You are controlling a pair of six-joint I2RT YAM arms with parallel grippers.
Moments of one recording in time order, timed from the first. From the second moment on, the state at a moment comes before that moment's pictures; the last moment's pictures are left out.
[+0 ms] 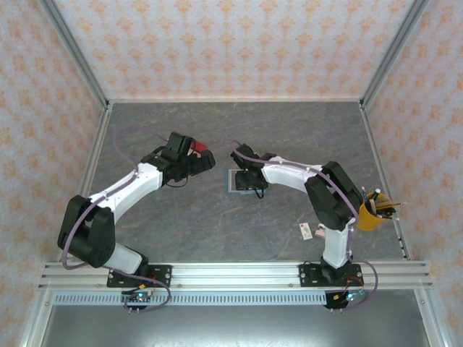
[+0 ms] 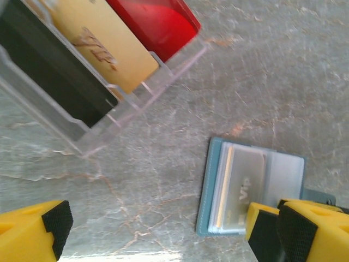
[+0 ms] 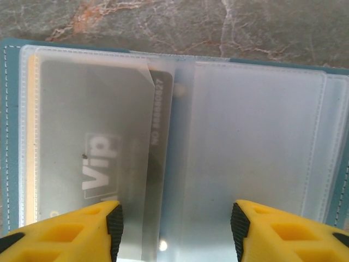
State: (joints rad) left arm -0.37 1.47 1.00 -0.45 0.07 -0.76; right arm 0.70 1.90 1.24 -0.58 0.11 0.59
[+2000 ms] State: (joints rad) left arm -0.50 1.87 1.13 -0.28 0.36 -0.93; right arm 0.61 1.84 1.12 -0.43 -0.04 0.52
